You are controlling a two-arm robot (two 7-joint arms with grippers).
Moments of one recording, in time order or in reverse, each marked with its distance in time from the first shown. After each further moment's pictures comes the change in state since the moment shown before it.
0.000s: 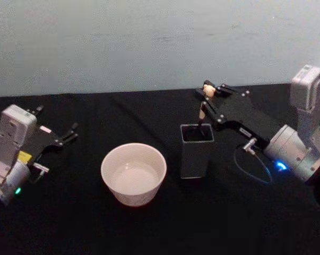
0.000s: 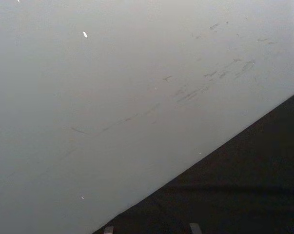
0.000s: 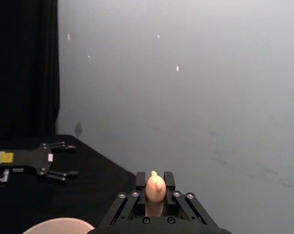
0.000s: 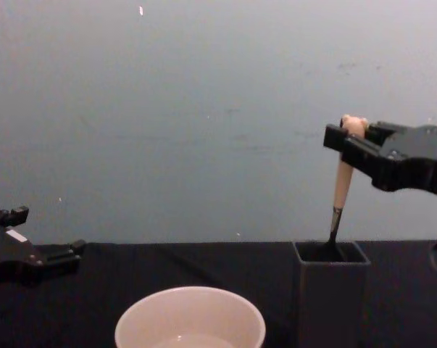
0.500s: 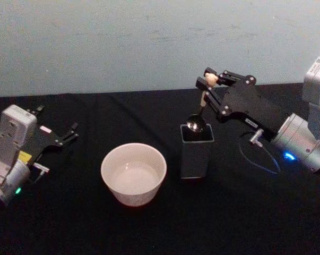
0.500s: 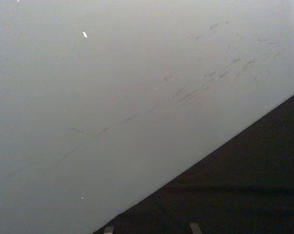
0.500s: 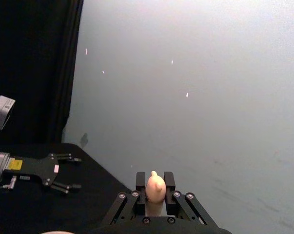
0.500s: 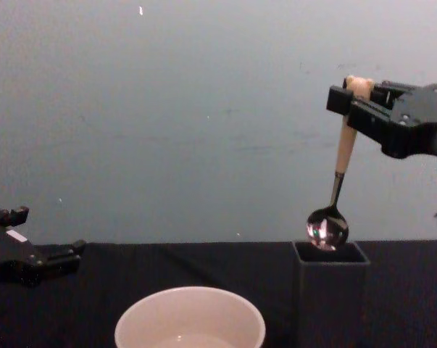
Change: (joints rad) left arm 0.000 0.000 0.000 0.000 0.000 0.000 0.000; right arm 0.031 0.034 0.000 -0.014 0.000 -0.071 0.056
